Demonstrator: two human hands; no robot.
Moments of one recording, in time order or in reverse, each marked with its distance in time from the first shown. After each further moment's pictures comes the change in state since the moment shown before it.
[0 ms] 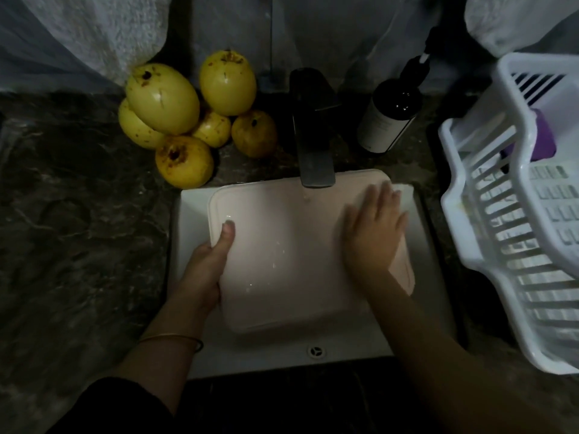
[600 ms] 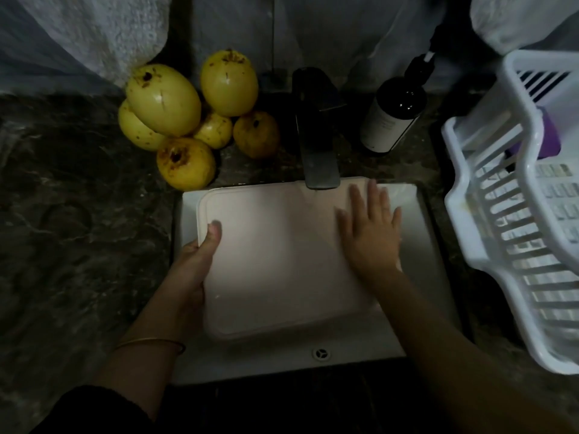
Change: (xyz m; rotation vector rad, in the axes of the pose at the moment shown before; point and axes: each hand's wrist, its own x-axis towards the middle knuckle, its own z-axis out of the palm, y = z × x) left_hand 0.007 0.007 -0.021 -0.033 -0.067 0.053; right_hand 0.006 0.006 -0.003 -0.140 -0.248 -0.139
